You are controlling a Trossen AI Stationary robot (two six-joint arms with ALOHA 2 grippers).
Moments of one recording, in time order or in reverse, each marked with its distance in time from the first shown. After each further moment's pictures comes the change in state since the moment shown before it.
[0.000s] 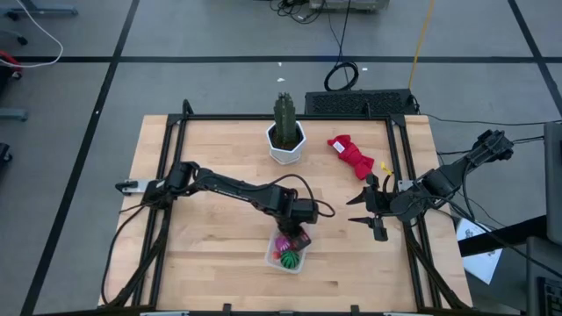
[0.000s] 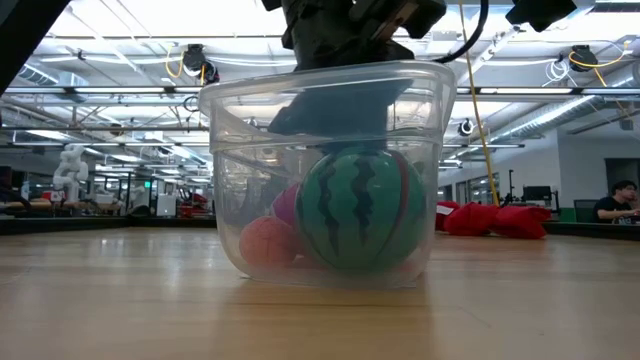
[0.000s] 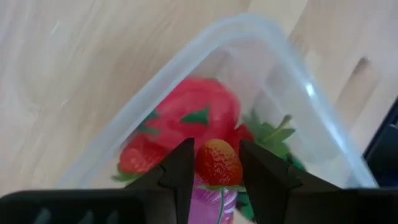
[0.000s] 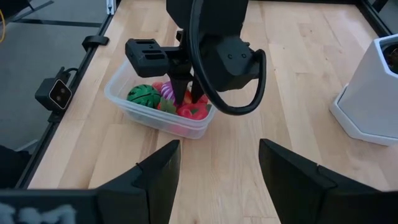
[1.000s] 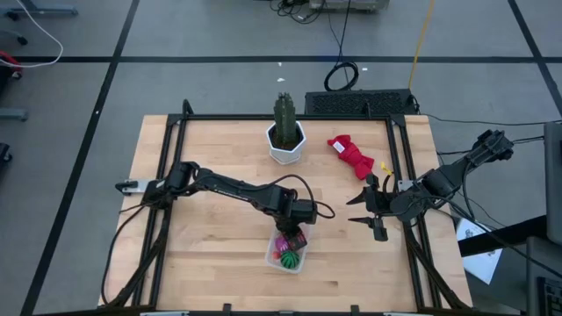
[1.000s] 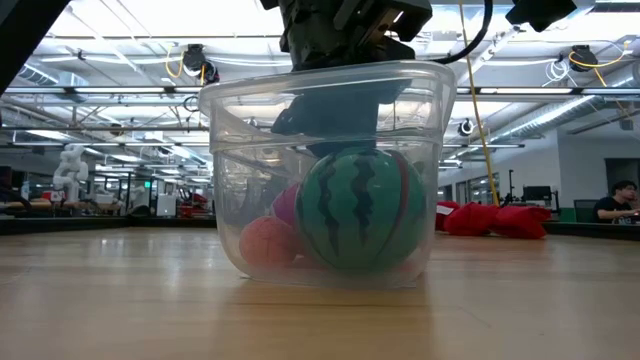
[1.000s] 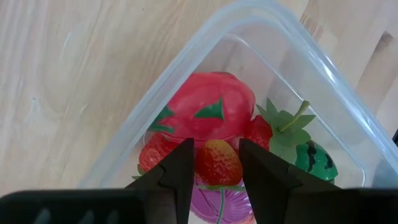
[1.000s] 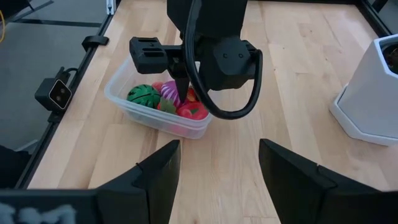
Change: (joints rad) left arm -0.002 0.000 0.000 -0.031 -0.025 0.115; right arm 0.000 0.000 0.000 0.000 0.000 0.000
